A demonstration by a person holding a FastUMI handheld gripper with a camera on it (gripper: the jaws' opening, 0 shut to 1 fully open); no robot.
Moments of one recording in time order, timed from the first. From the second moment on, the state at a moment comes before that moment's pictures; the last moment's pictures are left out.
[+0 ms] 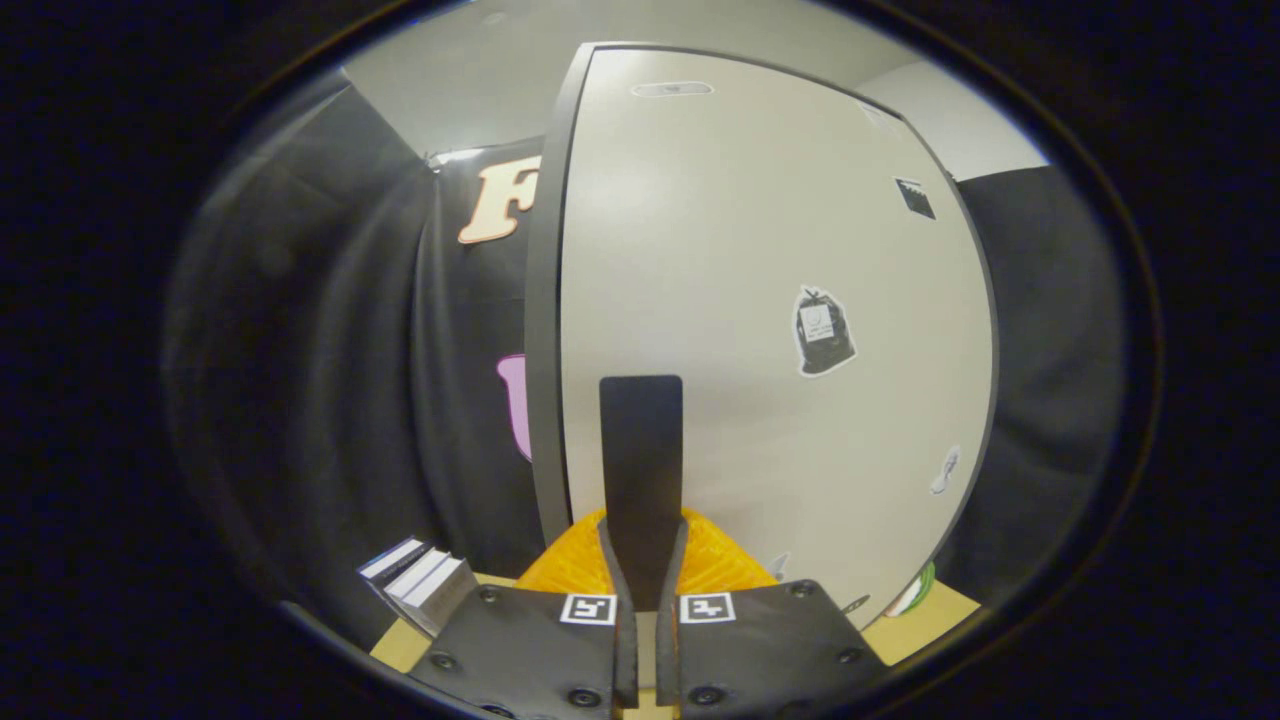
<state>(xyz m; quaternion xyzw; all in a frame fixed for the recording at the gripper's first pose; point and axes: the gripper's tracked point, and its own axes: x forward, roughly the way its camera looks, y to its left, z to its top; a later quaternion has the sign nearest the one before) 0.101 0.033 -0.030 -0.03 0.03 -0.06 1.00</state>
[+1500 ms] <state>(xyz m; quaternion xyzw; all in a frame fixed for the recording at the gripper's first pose) -0.077 -0.075 -0.005 -0.01 0.06 0.16 0.99</state>
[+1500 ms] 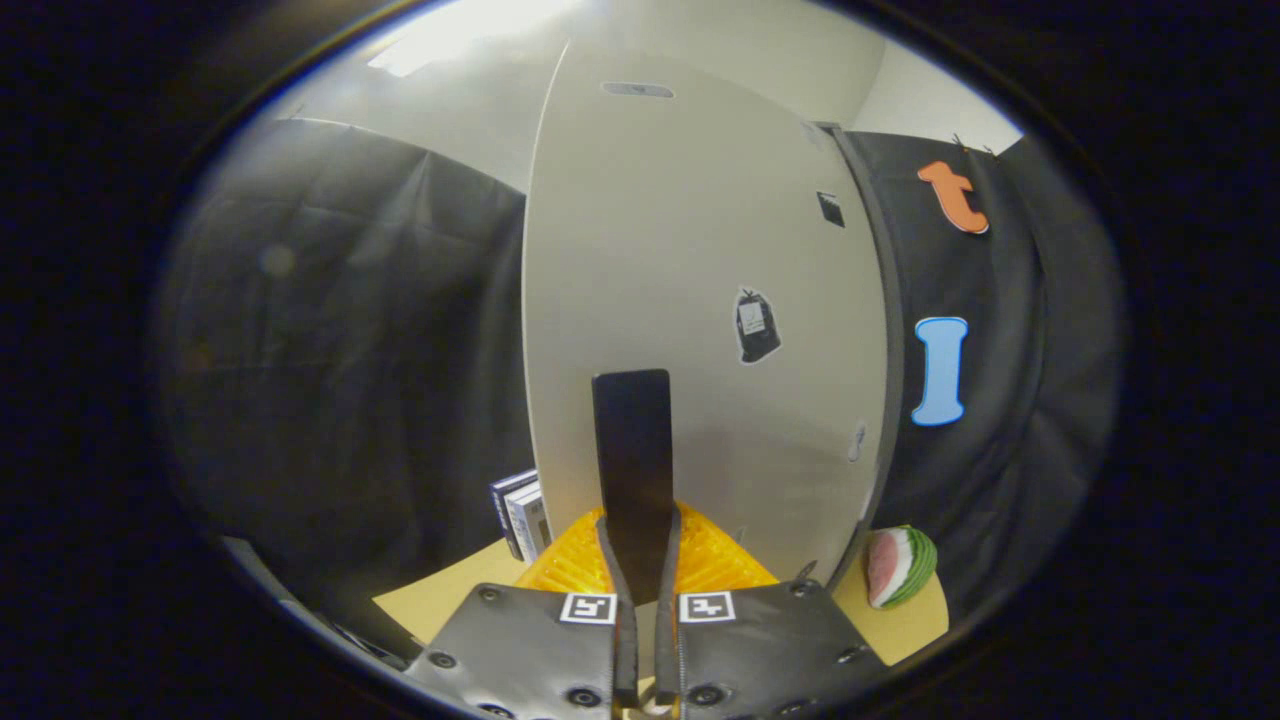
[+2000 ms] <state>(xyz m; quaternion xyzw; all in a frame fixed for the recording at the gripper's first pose) -0.100 -0.147 0.001 -0.02 0.06 0.08 0.99</state>
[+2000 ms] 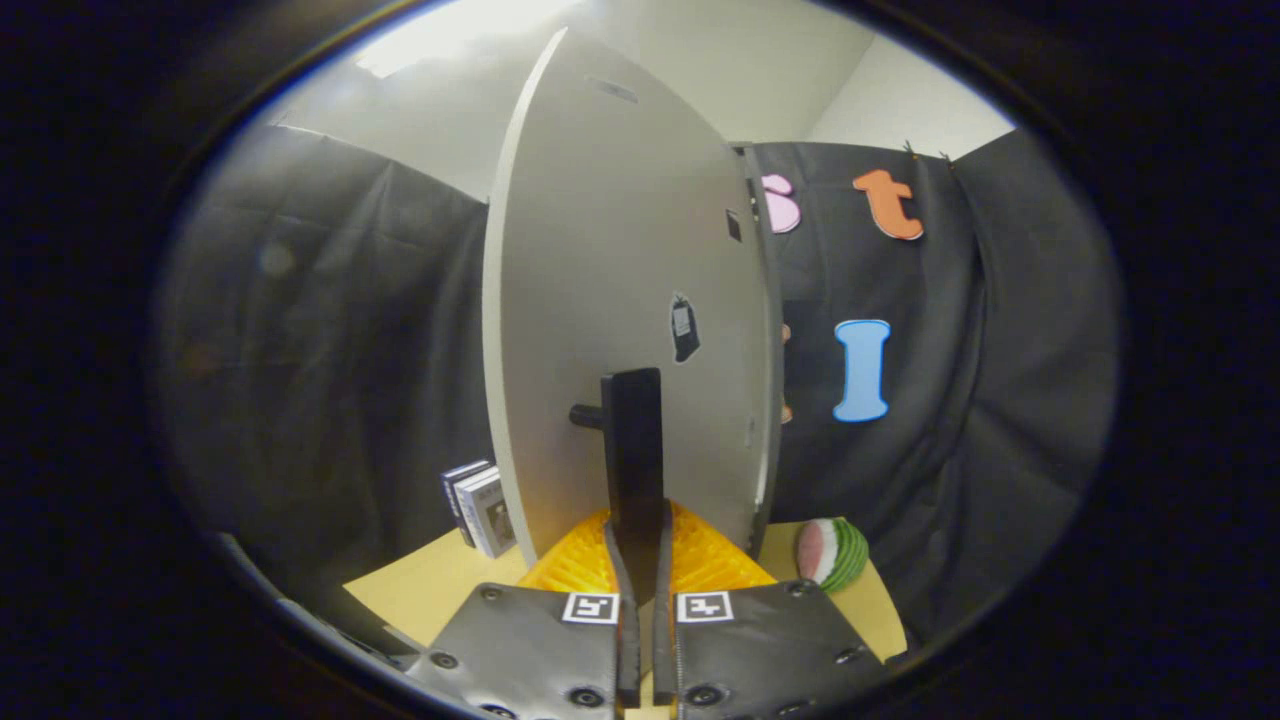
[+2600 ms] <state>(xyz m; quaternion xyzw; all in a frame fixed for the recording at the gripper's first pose) -0.101 -0.229 0.009 -0.02 0.05 -0.01 1.00</state>
